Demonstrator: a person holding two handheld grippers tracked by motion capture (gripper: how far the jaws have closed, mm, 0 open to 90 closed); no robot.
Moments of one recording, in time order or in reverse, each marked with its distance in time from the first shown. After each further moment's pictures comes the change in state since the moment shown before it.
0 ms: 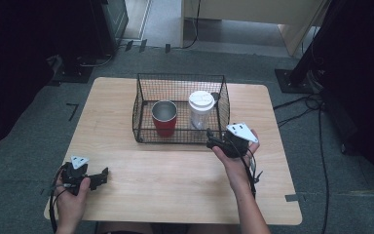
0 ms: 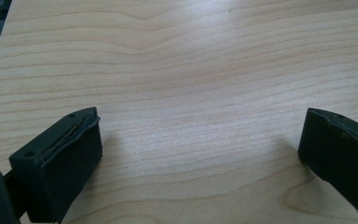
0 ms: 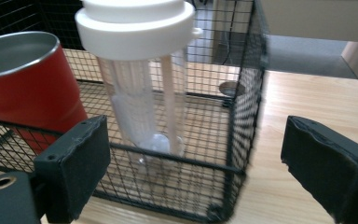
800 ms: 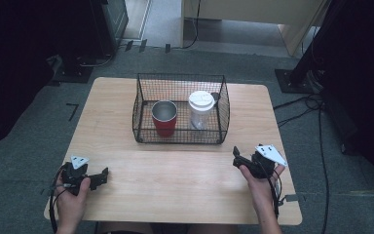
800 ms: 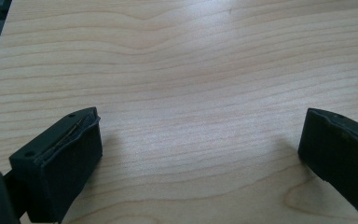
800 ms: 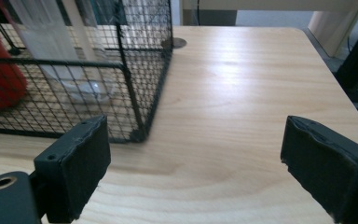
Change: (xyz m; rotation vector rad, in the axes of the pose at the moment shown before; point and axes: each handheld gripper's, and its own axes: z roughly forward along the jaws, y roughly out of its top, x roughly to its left) left arm 0.000 0.000 0.000 0.002 0.000 0.003; right arm -0.066 -0.056 -0.041 0.052 -0.094 0.072
